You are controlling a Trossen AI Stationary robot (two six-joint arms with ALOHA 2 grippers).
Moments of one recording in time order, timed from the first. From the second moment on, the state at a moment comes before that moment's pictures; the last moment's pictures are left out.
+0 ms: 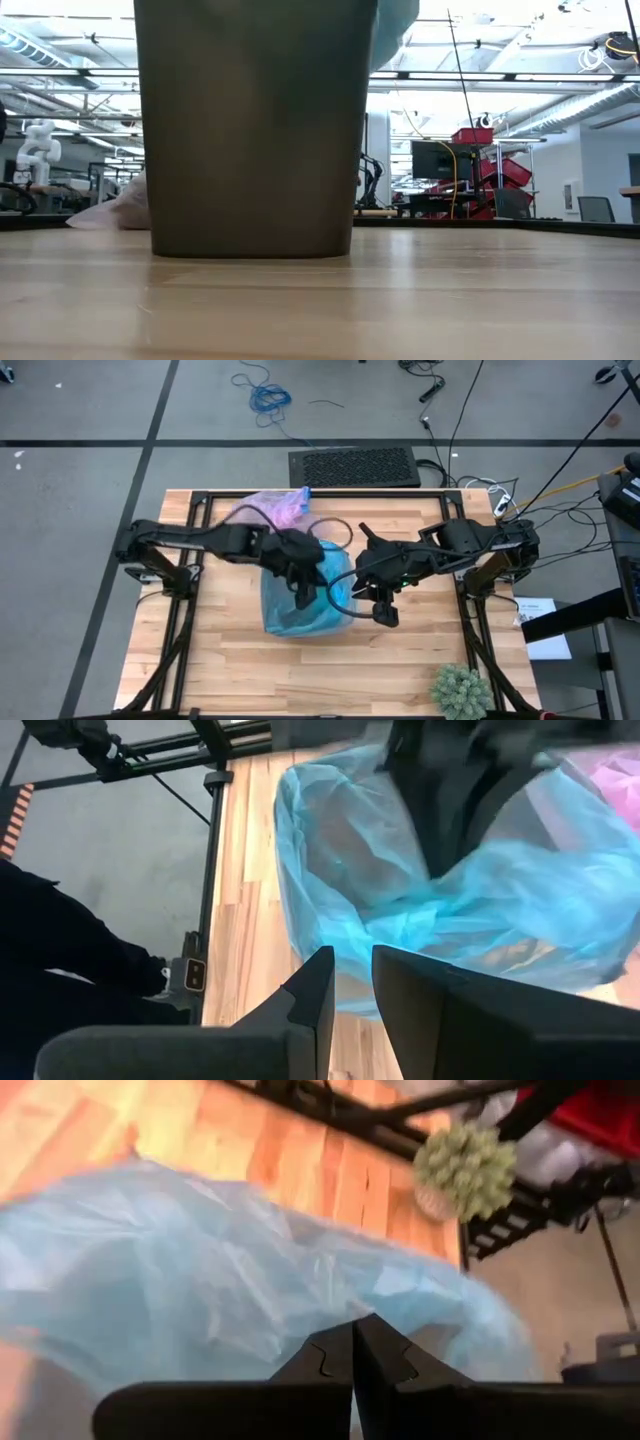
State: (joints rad) left arm -0.08 1.54 1.56 -0.68 0.10 -0.41; right arm 0.29 1.66 2.10 -1.25 0.06 0.38
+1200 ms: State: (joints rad) left arm -0.09 1.32 1.69 -1.42 -0.14 -0.96; right arm 0.23 1.66 2.10 -1.19 0.08 0.35
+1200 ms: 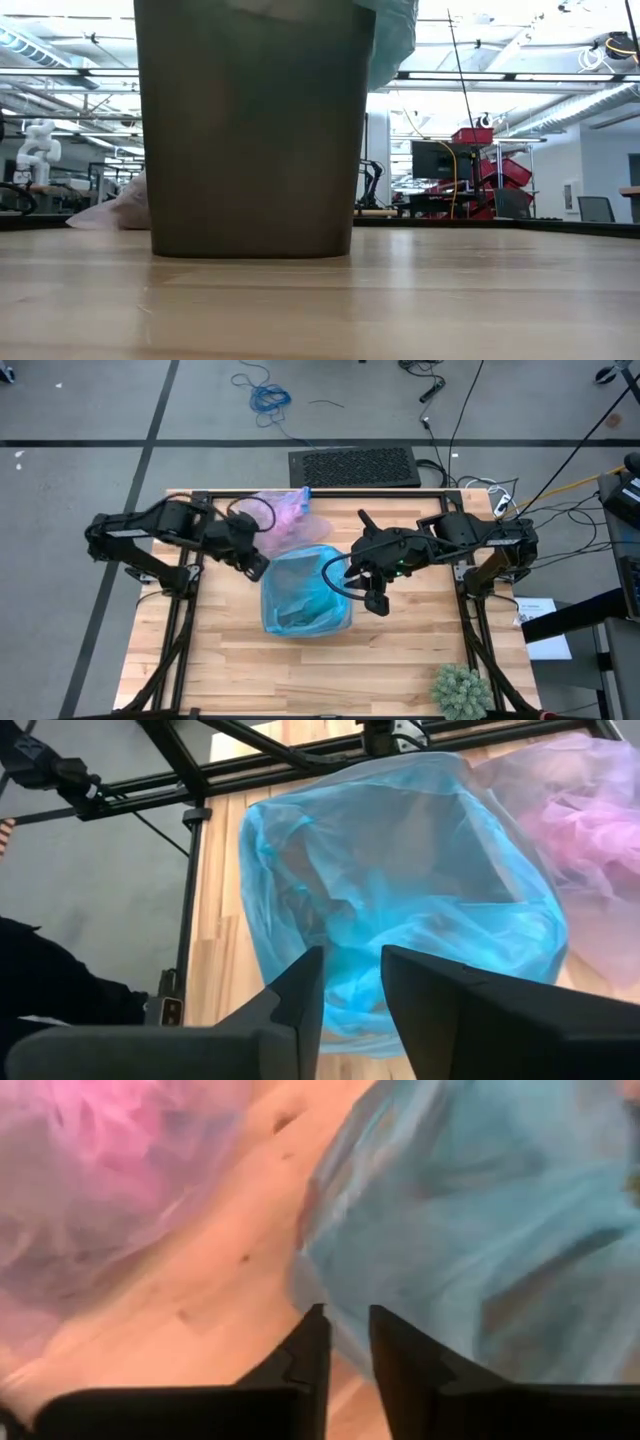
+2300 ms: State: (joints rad) left arm -0.06 1.36 1.40 -1.24 -0.19 -0.94; right arm 0.18 1.72 2.10 -1.36 0.12 0.49
